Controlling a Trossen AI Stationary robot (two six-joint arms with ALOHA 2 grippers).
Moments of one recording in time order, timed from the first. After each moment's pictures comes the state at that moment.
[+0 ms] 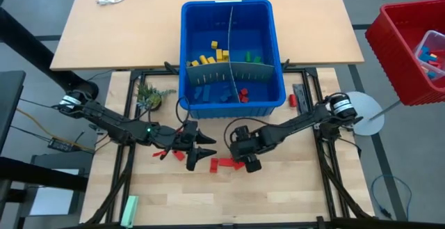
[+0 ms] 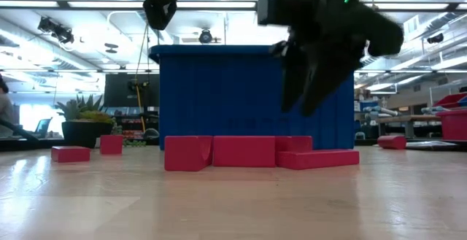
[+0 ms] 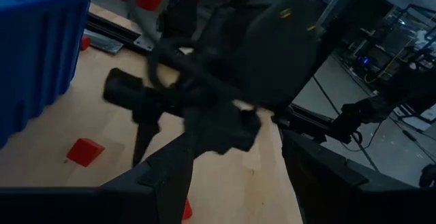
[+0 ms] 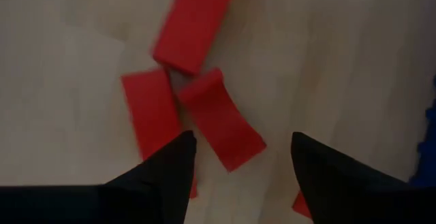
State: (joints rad) left arm -0.34 1.28 0.73 0.37 -0.27 -0.53; right arm 0.28 1.81 1.27 -0.66 0.19 -0.07
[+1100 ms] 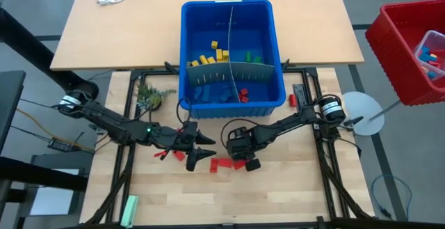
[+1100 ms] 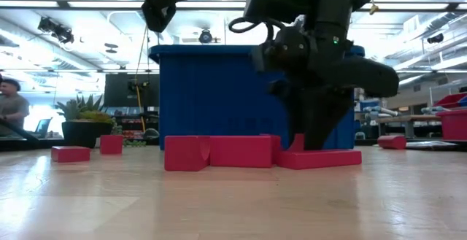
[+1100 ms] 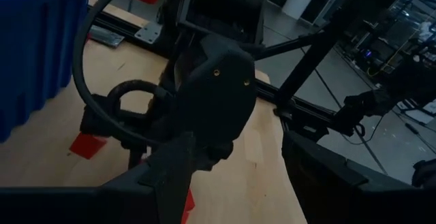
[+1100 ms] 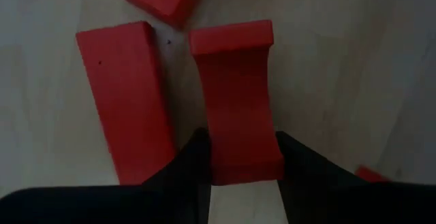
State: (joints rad) left arm -0.34 1.28 0.73 0.34 -0.26 -0.53; right arm 0.22 1.93 1.27 -0.67 0.09 -0.09
